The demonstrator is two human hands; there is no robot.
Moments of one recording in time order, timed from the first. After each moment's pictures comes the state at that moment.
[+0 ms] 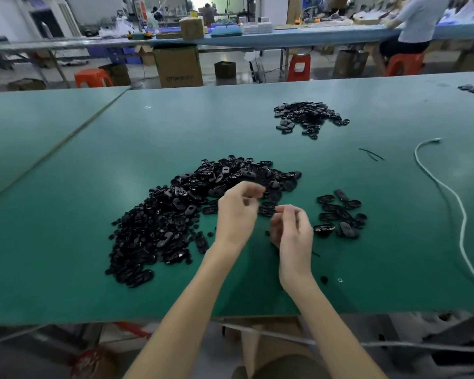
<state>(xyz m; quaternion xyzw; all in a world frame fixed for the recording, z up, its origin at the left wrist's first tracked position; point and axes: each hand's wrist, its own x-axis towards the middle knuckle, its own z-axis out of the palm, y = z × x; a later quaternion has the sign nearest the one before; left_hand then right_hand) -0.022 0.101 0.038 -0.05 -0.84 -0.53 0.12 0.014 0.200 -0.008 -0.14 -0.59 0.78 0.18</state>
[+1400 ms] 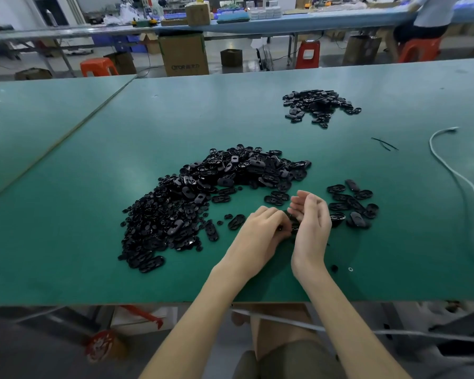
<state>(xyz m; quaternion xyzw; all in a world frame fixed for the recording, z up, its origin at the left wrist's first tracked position) 0.007 0.092 -0.017 -0.31 -0.89 -0.33 0.10 0.013 0.200 -0.015 -0.17 -0.56 0.77 0.25</state>
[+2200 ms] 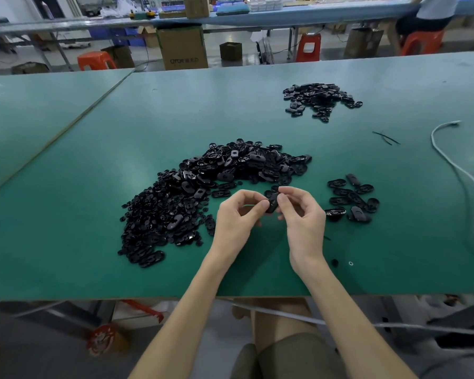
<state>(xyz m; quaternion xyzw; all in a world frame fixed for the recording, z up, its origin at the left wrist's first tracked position) 0.001 0.071 -0.012 -0.09 -0.71 -0.70 0.05 0.016 0.202 -0.018 -0.08 -0.63 0.74 0.20</state>
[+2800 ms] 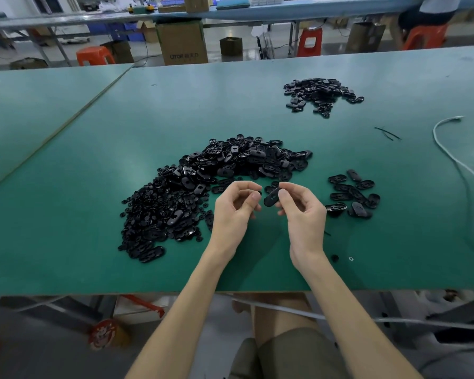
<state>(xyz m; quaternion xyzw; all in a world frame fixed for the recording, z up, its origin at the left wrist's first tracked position) 0.000 0.068 -0.014 -0.09 -0.70 -0.70 0.08 0.015 0.201 -0.018 -0.09 -0.62 0.75 0.20</state>
